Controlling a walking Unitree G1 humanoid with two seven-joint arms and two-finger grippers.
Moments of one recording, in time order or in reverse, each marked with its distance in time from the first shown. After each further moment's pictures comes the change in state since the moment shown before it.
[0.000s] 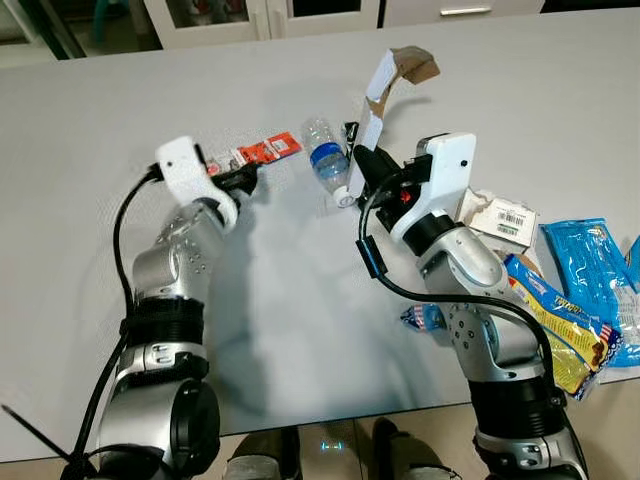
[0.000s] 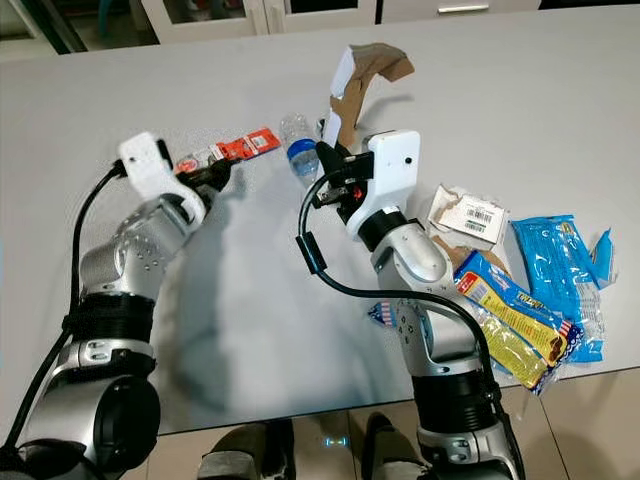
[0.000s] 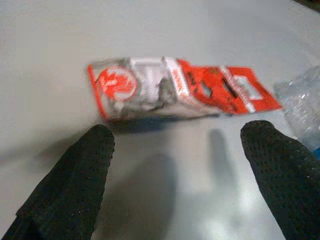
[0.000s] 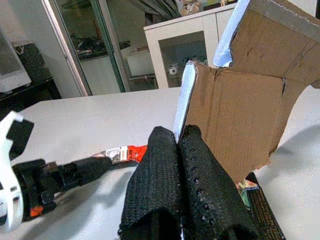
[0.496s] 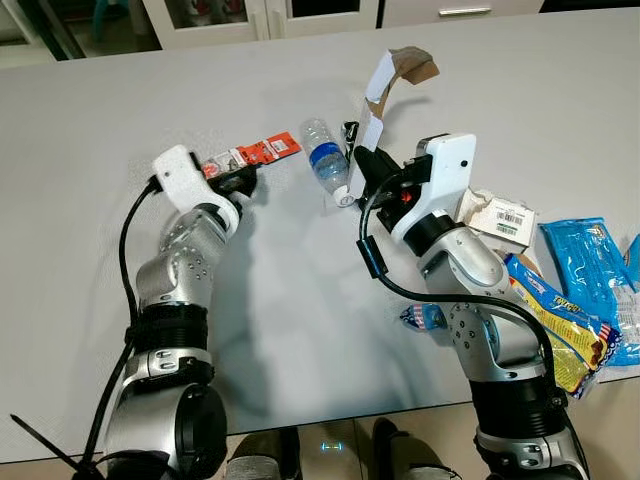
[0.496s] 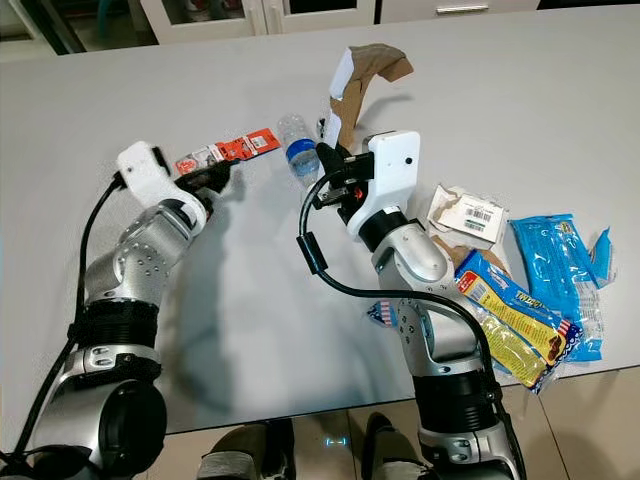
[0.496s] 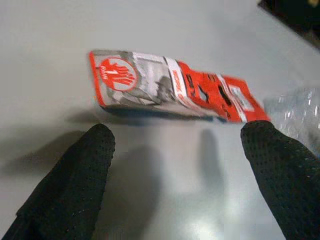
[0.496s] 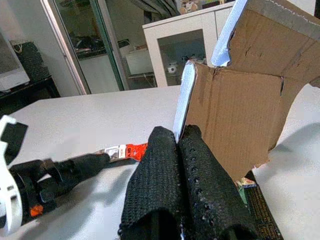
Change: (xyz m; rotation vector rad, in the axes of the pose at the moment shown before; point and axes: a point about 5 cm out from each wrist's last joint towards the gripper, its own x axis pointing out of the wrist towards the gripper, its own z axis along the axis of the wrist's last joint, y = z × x) left arm 0.000 0.002 -0.003 -0.168 -0.035 -0.005; right arm 0.000 -0.001 -0.001 -0.002 0.009 -0.001
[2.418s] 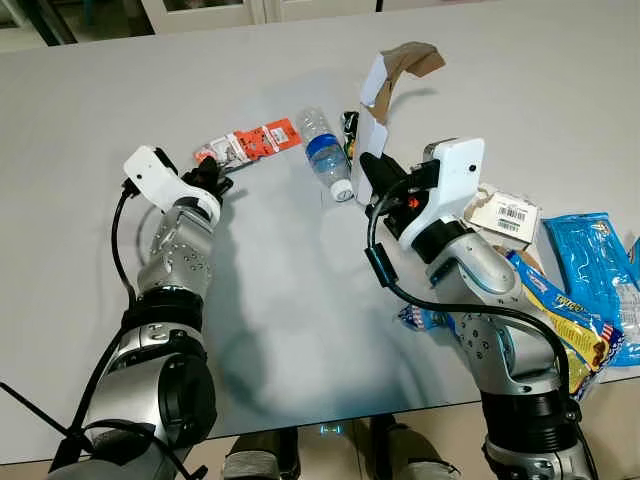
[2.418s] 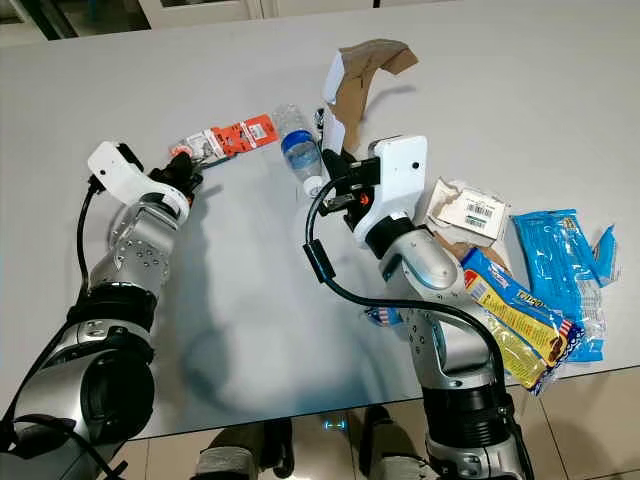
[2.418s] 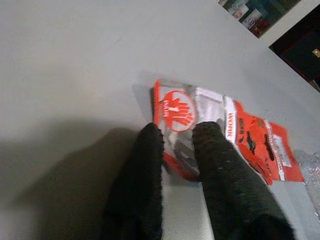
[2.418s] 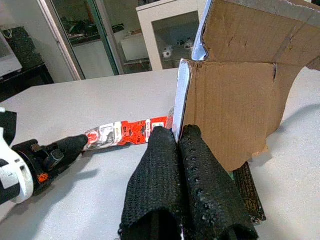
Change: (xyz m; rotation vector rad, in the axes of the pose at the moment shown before) left arm 0.015 0.019 0.009 -0.094 -0.143 0.020; right arm -0.011 0.000 0.004 -0.010 0.029 -0.010
